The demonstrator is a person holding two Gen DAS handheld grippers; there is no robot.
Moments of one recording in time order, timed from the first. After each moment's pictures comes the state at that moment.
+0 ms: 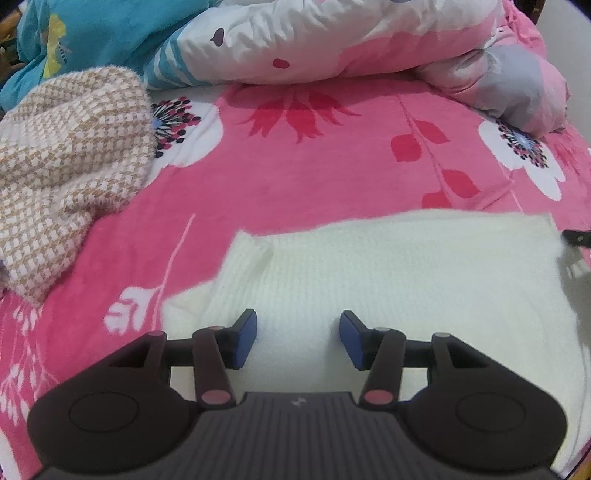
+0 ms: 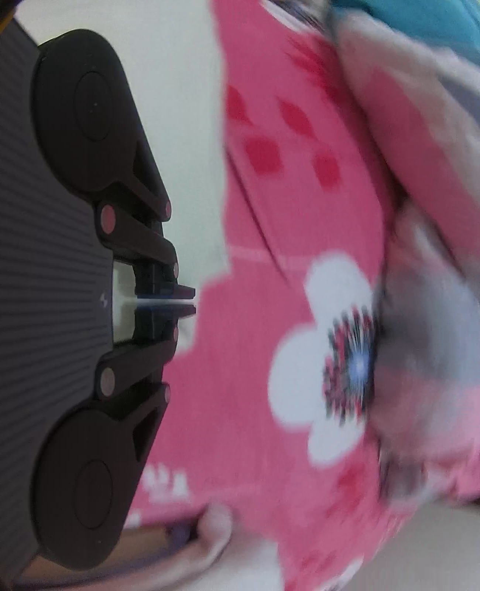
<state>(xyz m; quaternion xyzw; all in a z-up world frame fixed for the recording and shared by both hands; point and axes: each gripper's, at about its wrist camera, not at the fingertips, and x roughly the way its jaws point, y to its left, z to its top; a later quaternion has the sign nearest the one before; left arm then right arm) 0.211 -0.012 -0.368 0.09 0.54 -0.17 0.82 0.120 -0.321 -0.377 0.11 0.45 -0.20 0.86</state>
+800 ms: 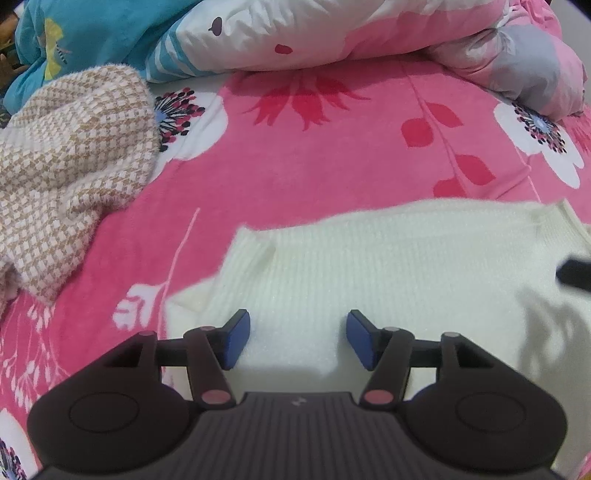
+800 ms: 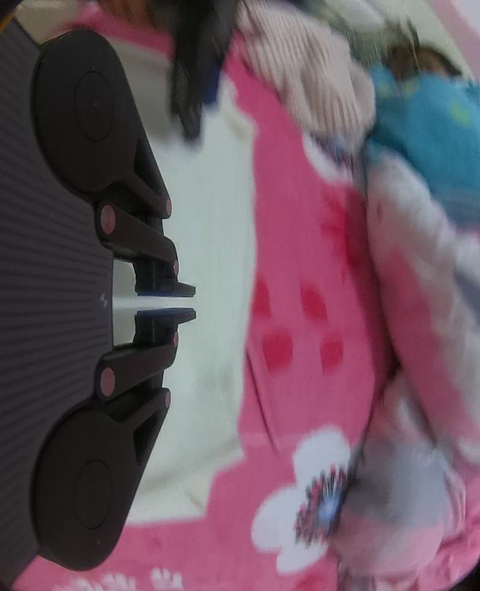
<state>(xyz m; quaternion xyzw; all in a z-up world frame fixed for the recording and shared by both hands) 0.215 -0.027 -0.367 0.13 0.56 -0.14 0.81 0.117 -0.208 -0.341 0.12 0.46 -0.02 0.88</state>
